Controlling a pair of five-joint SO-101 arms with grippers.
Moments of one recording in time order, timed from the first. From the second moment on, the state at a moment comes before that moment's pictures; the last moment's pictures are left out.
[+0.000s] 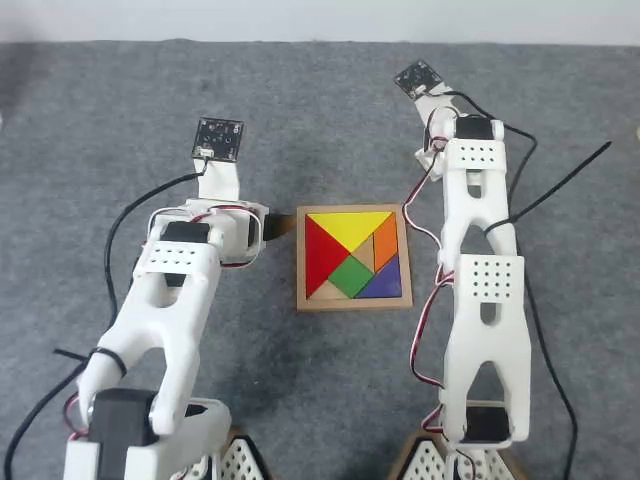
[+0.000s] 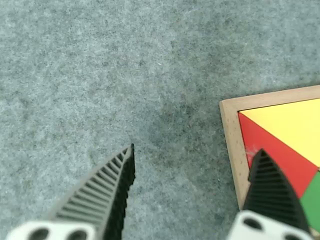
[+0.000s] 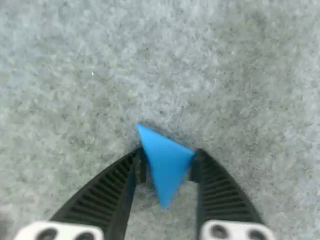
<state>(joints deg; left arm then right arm) -1.8 -13.7 46.9 38.6 2.6 -3.1 70.1 -69.1 71.0 35.9</state>
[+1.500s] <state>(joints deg) -1.8 -13.7 46.9 38.6 2.2 -34.5 6.8 -6.3 92.0 45.2</state>
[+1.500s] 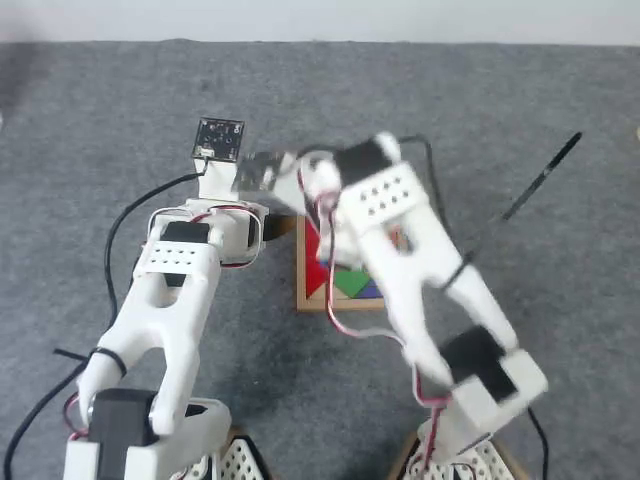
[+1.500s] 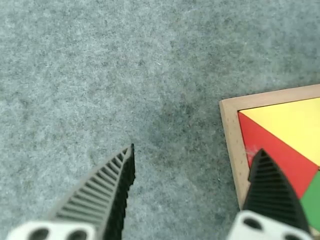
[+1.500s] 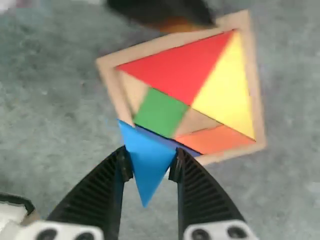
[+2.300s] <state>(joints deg) -13.4 -13.6 41.8 40.1 5.6 -37.3 3.8 27.2 54.2 38.4</state>
